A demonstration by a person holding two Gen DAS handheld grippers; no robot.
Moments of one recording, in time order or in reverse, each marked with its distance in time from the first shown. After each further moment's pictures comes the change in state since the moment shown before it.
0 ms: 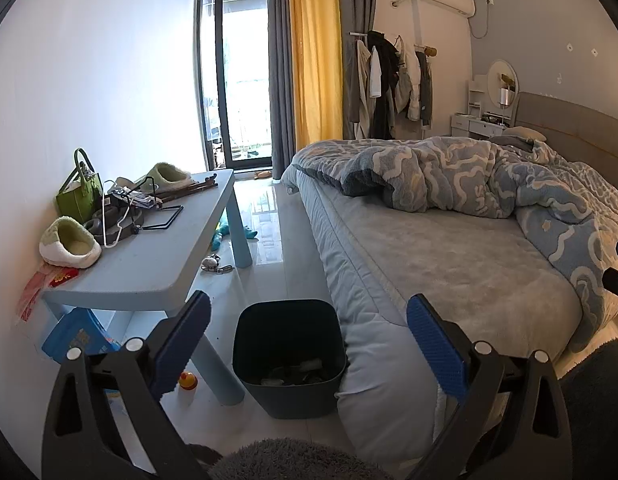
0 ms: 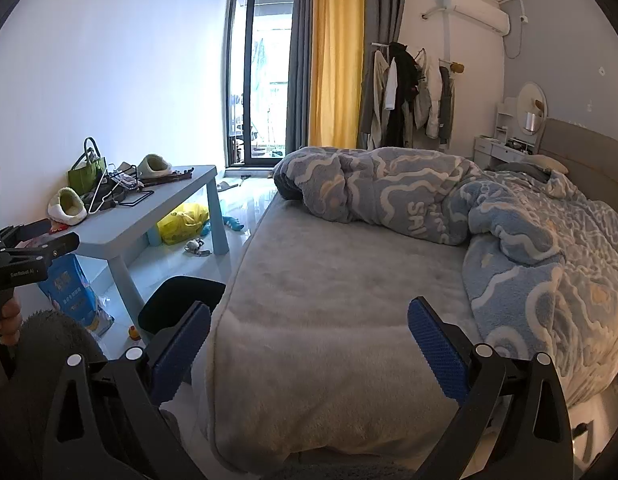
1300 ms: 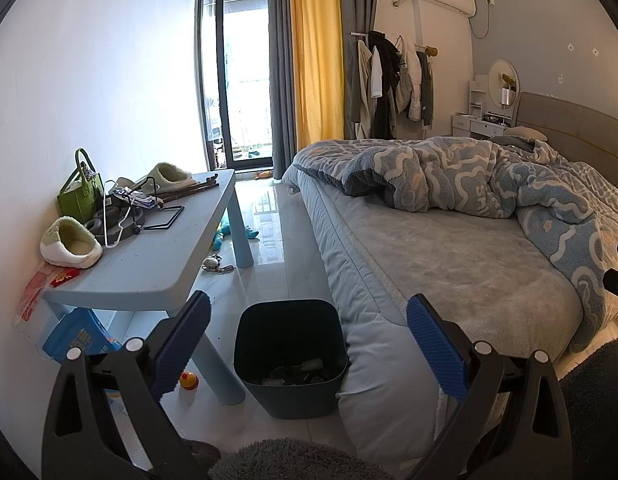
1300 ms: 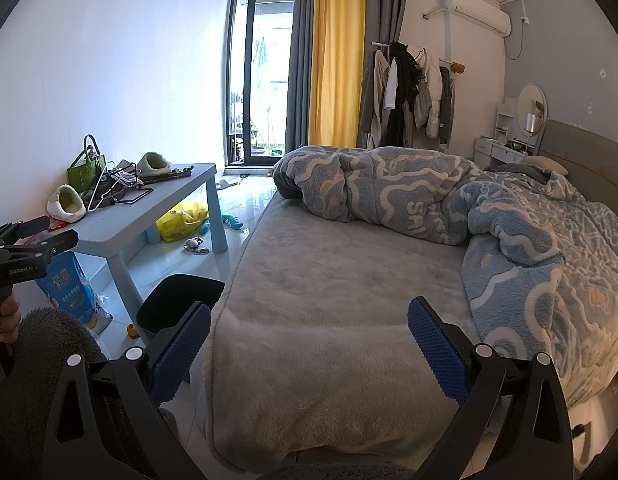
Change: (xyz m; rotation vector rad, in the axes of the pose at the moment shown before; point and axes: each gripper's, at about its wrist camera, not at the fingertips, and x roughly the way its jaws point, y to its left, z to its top) left arm 0.000 0.000 0.000 0.003 0.000 0.000; right arm 0.001 -0.002 0.001 -0.006 0.003 0.003
